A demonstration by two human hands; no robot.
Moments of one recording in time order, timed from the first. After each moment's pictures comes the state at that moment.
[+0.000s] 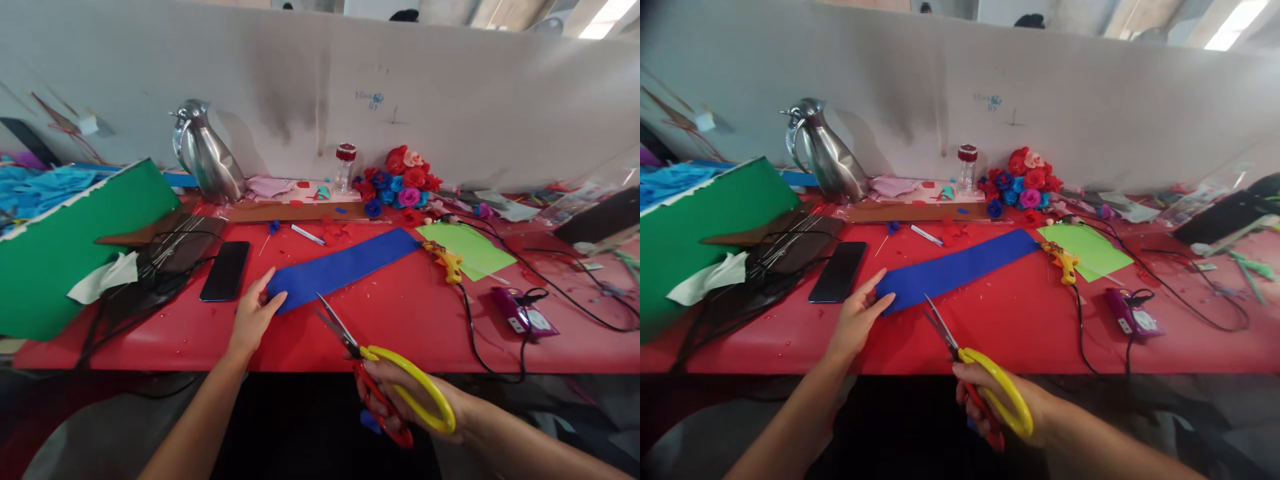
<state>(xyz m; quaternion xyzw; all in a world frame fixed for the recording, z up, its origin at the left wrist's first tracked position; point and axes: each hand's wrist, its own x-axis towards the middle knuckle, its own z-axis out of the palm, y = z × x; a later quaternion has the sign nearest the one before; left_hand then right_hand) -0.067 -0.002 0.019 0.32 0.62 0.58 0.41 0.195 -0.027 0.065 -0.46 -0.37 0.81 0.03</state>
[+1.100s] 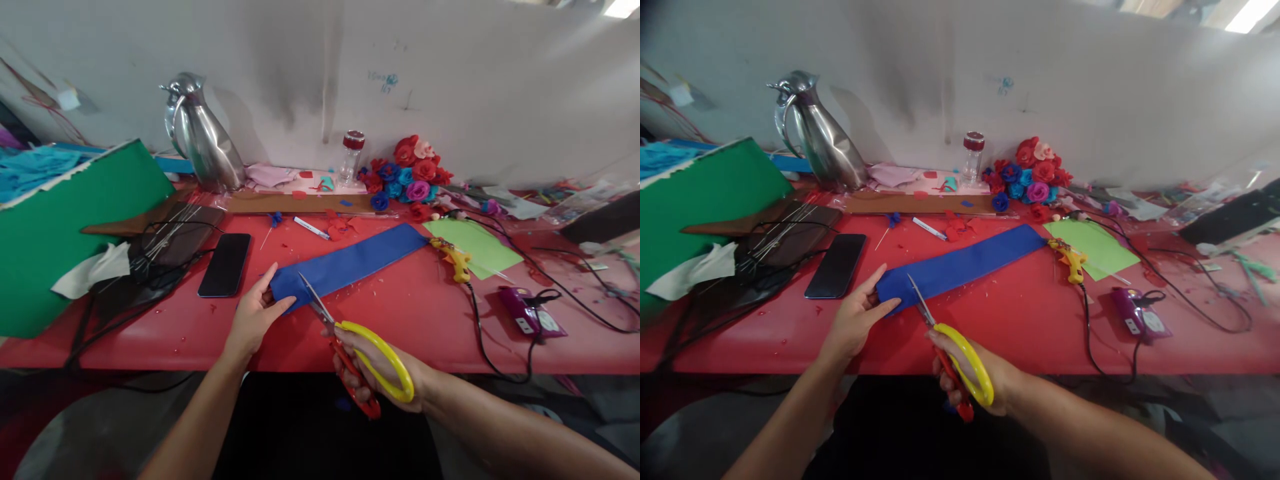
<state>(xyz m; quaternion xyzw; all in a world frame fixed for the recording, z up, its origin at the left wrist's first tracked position) -0.071 -0.008 0.017 0.33 0.58 0.56 0.48 0.137 -0.009 0.069 -0.51 -0.30 0.80 0.06</state>
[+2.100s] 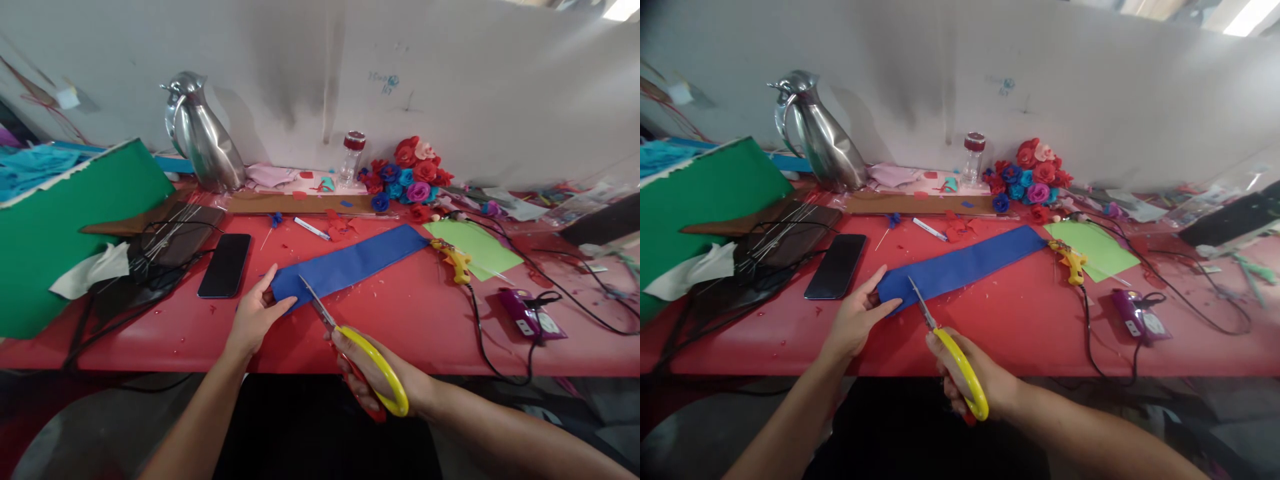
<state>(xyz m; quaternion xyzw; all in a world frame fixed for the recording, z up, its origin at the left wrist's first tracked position) -0.069 -0.006 0.019 0.33 0.59 0.55 0.49 0.132 -0.015 0.072 -0.51 -0.40 0.76 0.08</state>
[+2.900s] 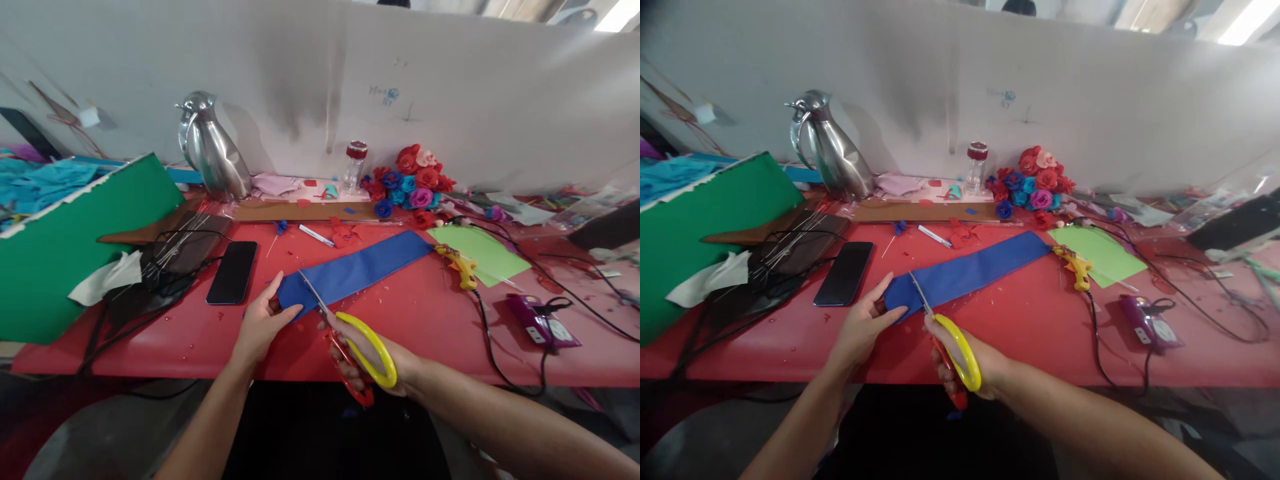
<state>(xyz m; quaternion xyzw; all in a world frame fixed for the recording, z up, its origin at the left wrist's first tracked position) -0.069 -0.010 0.022 0.32 0.57 0.56 0.51 0.115 0.007 0.078 -0.50 -0.36 0.78 0.07</state>
